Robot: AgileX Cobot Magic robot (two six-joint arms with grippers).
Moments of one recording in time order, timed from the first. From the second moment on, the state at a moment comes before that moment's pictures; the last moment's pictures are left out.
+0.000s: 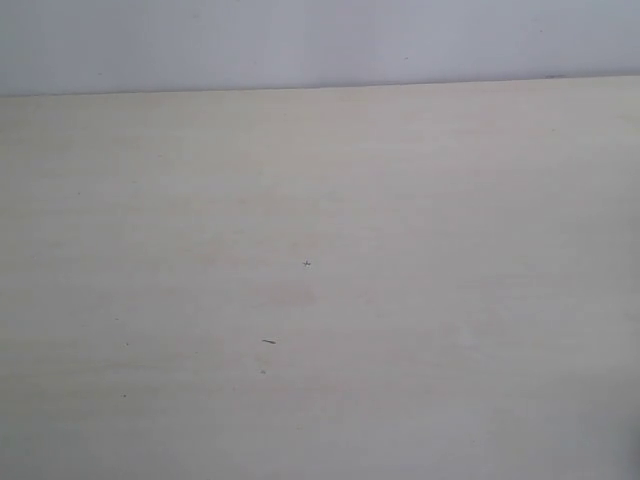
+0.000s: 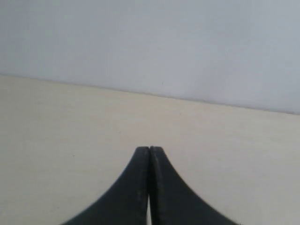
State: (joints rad) left arm -0.10 0.56 -0.33 -1.09 0.16 0.87; right arm 0.47 0.45 -0.48 0.42 0.27 -0.28
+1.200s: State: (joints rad) left arm -0.01 0.43 -0.08 0.41 0.27 -0.54; right arm 0.47 0.45 -0.48 0.42 0.27 -0.28
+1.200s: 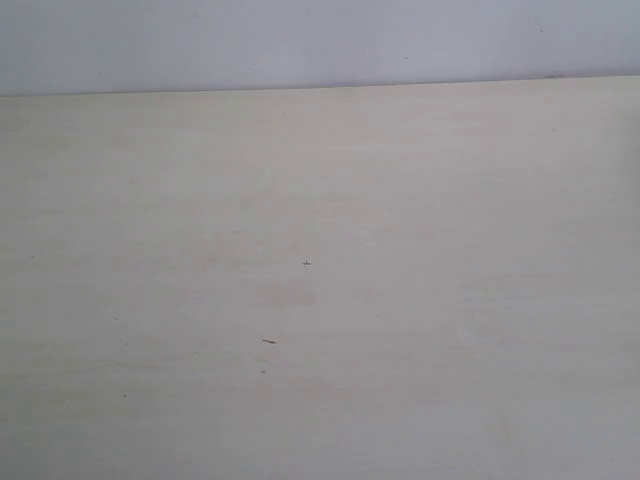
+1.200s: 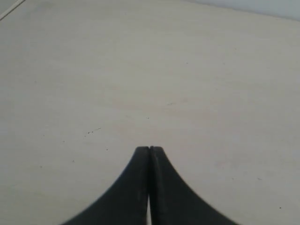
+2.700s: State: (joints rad) left arm -0.01 0.02 0.00 0.18 0.36 -0.46; right arm 0.47 0.45 -0.48 0.42 0.27 -0.28
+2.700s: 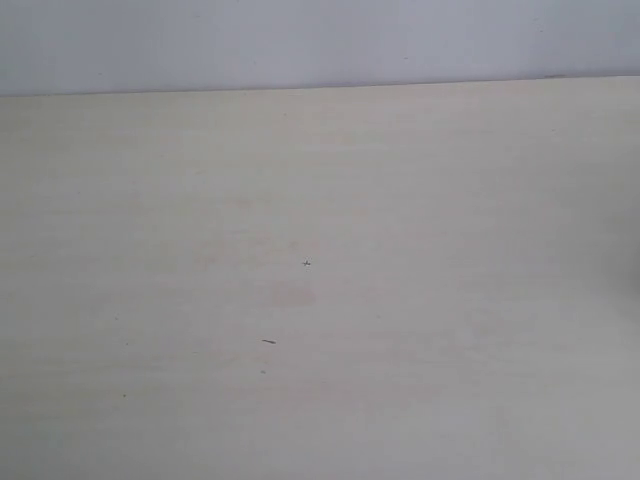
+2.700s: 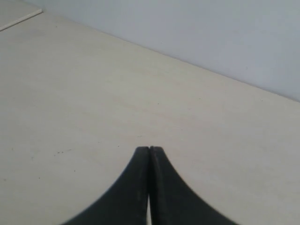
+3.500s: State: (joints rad) left arm -0.01 0.01 0.00 0.17 0.37 -0.15; right arm 0.47 0.45 -0.48 0.42 0.27 -0.28
